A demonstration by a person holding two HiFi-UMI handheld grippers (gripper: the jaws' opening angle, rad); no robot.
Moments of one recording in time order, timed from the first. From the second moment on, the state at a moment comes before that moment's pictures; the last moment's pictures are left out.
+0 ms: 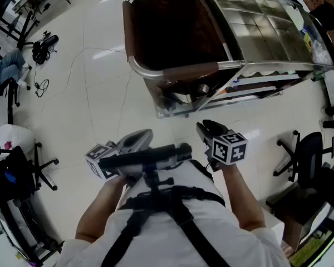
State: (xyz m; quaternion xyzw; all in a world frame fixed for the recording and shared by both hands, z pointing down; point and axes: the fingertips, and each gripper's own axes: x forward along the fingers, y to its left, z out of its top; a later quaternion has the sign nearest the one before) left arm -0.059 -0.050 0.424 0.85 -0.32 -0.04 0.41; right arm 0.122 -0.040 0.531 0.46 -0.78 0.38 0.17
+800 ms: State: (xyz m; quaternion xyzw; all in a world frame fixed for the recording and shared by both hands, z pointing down) left arm -0.052 -0.047 0.424 0.86 -0.30 -0.03 0.41; right arm 0.136 -0.037 0.526 0.48 -0.77 0.38 0.17
